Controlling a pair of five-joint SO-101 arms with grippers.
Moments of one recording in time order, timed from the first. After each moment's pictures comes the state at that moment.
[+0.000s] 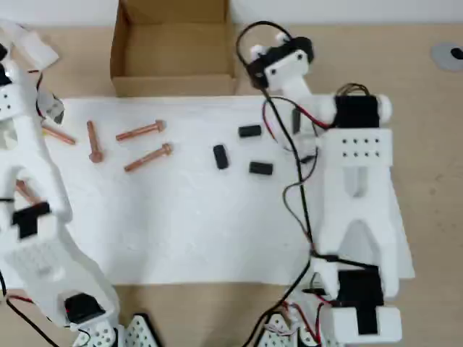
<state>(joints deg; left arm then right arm) -25.3 27.7 -41.2 94.3 15.6 -7.2 -10.0 -4.8 91.8 17.4</state>
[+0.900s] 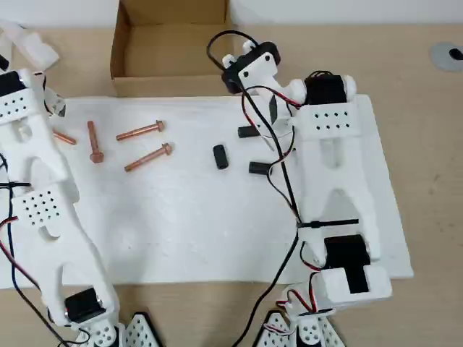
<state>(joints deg) -26.6 61.4 -74.1 90.6 22.2 -10.4 1.8 -9.6 92.1 21.8</state>
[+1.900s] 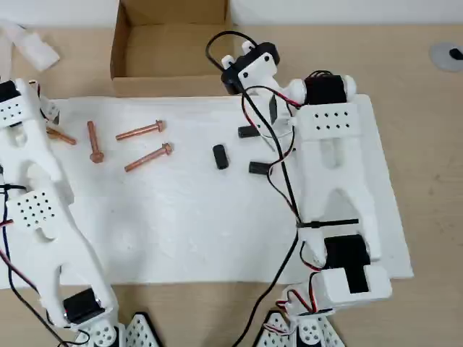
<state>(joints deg) -29.1 62.2 -66.6 83.8 26.8 -10.4 1.8 -9.6 92.1 22.1</state>
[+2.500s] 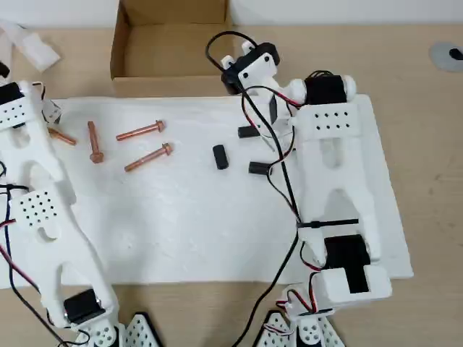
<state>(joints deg) -28.3 64.7 -68.0 82.6 15.6 -10.4 1.8 -9.6 93.1 22.1</state>
